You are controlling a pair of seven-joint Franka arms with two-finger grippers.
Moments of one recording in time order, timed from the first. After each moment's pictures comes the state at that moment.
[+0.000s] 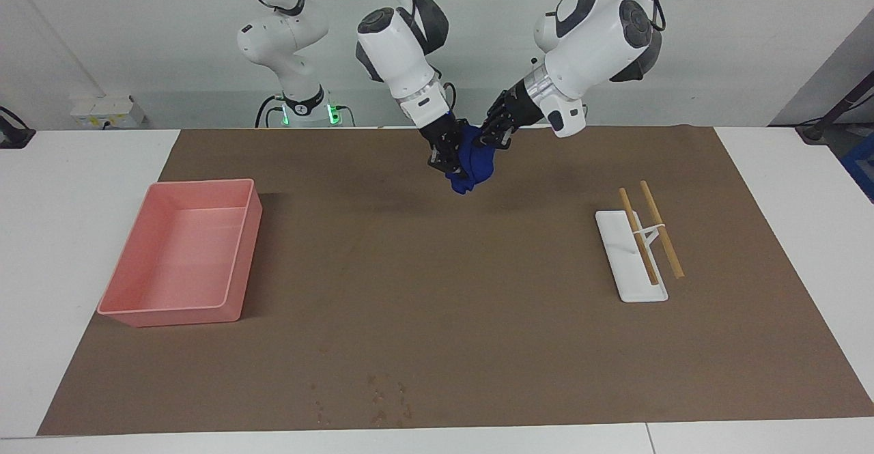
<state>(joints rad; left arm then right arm) -0.23 -0.04 -0.22 -1.85 -0.61 1.80 -1.60 0.68 0.01 0.00 -2.11 0.37 2.54 -0.64</state>
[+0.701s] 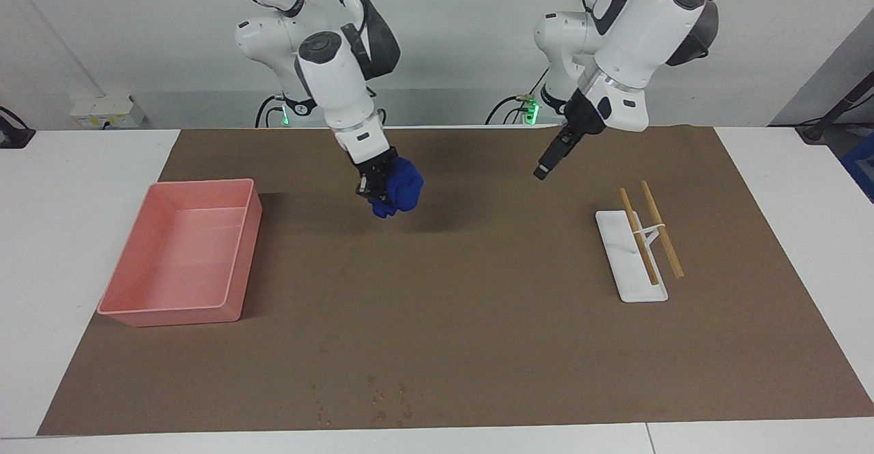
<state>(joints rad) -0.11 -0.05 -0.18 -1.79 -0.24 1.87 -0.89 0.39 0.00 -0.01 -2.09 0.20 2.28 -0.94</state>
